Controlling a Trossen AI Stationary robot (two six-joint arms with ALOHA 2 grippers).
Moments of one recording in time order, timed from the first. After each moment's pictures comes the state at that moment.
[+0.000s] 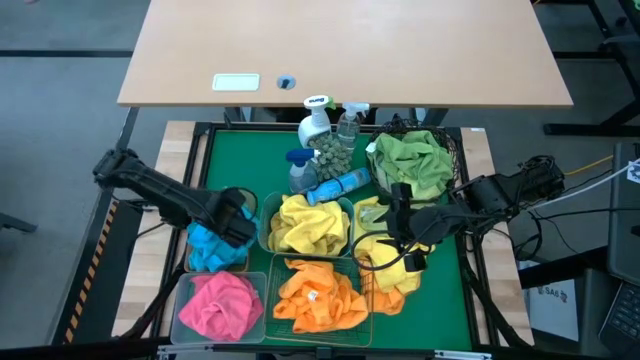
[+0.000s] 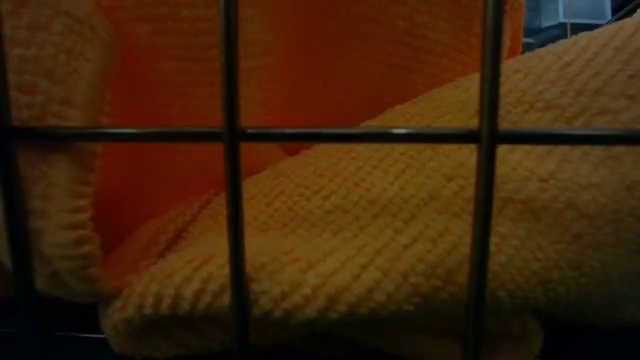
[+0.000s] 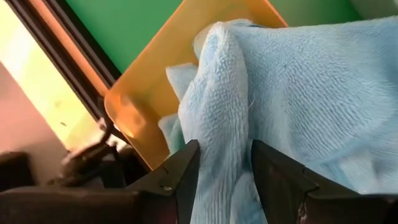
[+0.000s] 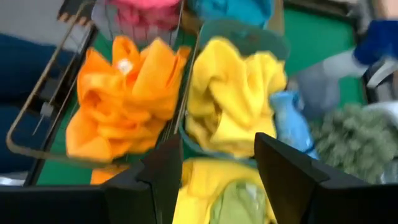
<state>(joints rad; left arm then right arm) -0.35 1.36 1.11 -1.57 -0.22 -1.26 0.46 1.46 1.77 -1.16 0.29 0.13</state>
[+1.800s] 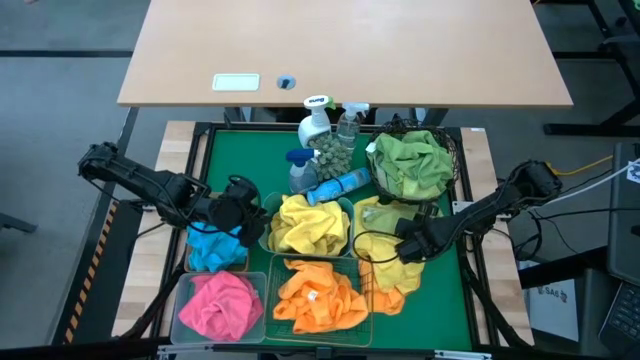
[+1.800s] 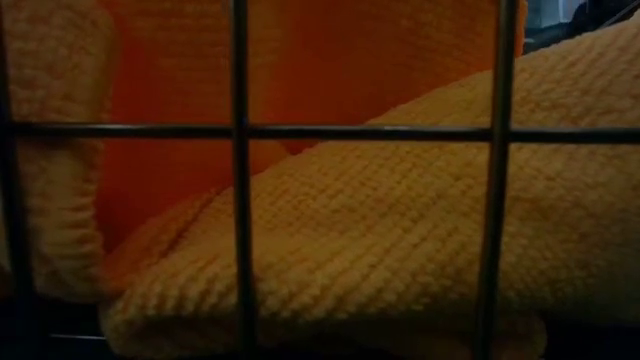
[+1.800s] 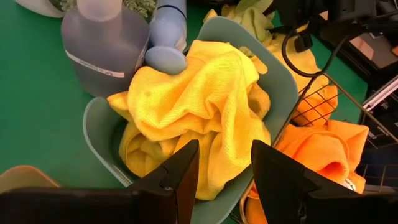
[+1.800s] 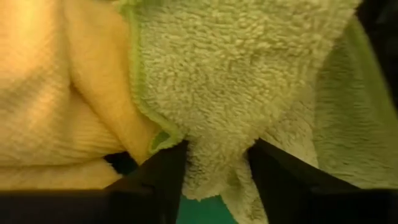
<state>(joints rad) -0.38 1.12 1.11 -0.84 -0.46 -1.01 0.46 1.46 0.65 -0.90 0.34 0.78</state>
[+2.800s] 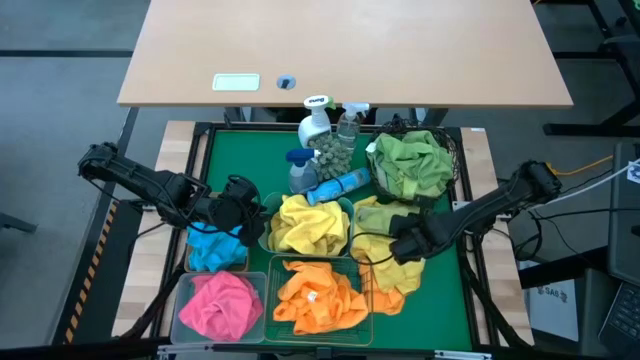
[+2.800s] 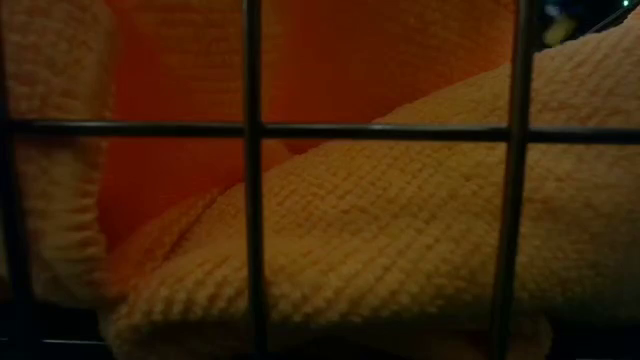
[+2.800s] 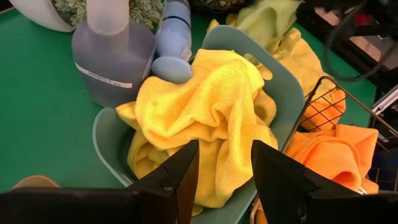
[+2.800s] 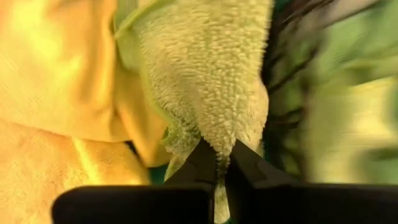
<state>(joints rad) -0.38 1.12 1.11 -0.84 -0.49 -0.97 0.46 1.46 1.05 -1.29 0.42 0.67</state>
